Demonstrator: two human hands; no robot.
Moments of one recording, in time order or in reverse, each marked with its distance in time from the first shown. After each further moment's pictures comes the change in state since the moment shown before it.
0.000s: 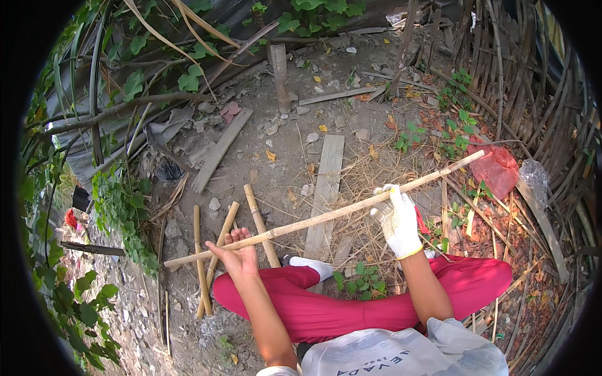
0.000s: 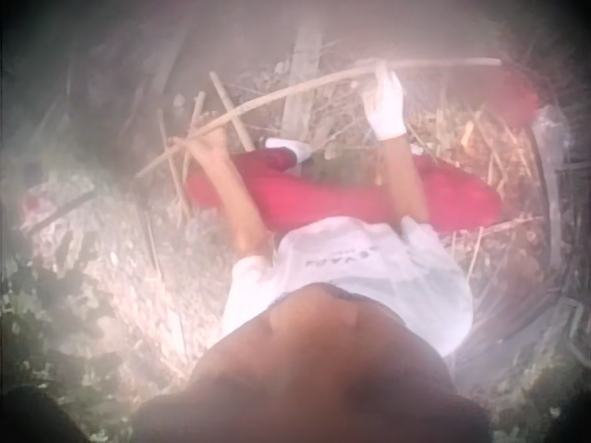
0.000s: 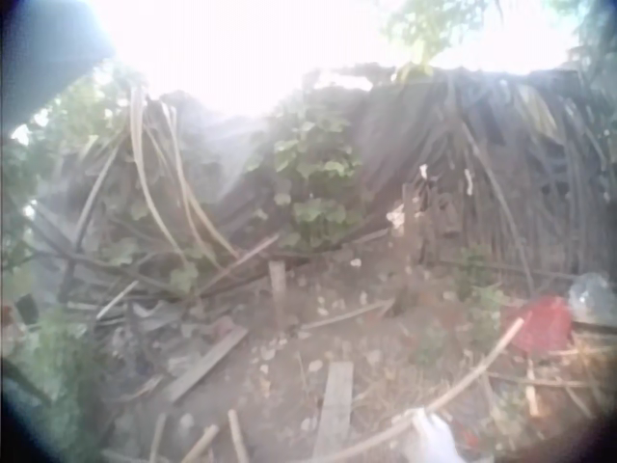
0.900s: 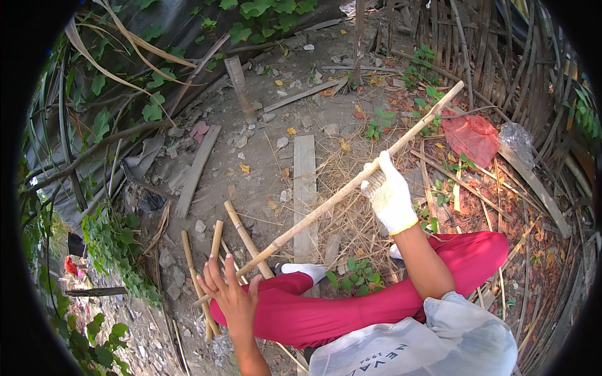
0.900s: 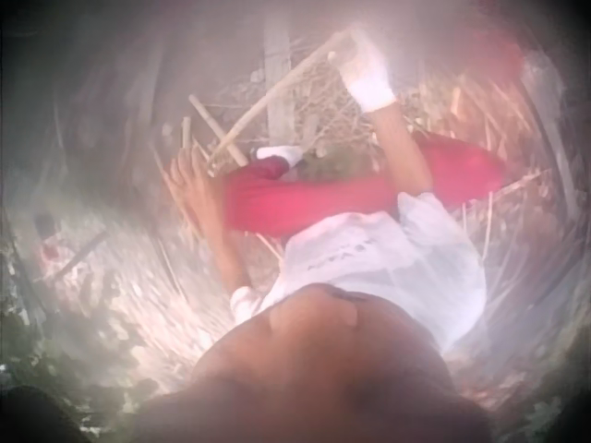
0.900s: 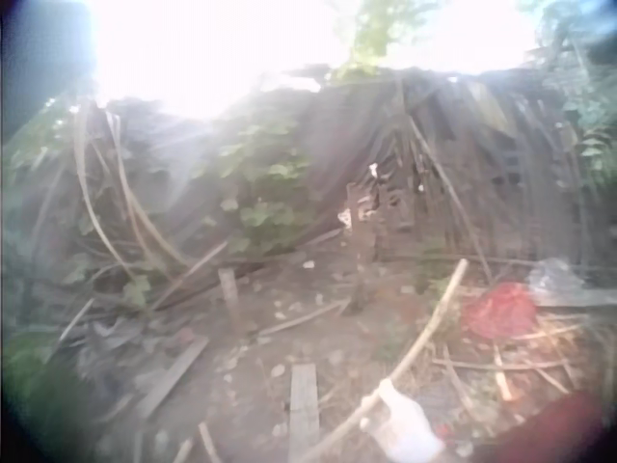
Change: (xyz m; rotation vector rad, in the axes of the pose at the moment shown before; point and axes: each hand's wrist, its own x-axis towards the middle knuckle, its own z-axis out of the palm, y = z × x) left_hand -0.103 0.023 0.003 2.425 -0.827 1.393; right_hand 0.020 -0.050 0.001 0.125 0.141 -0.004
